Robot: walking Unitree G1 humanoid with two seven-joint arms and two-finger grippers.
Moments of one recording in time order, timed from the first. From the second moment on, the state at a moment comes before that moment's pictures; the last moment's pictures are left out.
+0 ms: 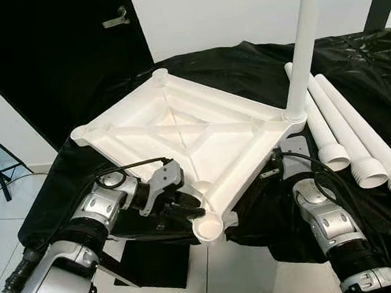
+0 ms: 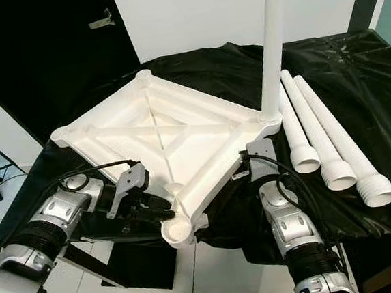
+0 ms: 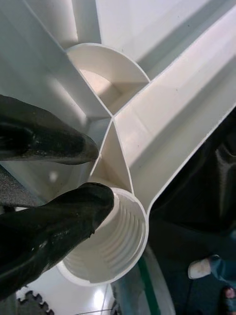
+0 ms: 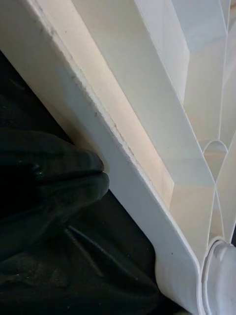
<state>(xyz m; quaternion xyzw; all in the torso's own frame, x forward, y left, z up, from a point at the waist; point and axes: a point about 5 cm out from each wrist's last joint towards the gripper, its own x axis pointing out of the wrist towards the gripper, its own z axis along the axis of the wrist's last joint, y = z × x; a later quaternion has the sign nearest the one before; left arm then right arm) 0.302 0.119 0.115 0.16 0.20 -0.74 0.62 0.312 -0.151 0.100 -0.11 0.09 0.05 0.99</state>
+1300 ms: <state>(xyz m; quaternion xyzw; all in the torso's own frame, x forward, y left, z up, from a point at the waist) 0.293 0.060 0.107 0.09 0.09 -0.76 0.63 0.333 -0.161 0.117 -0.14 0.02 0.02 0.99</state>
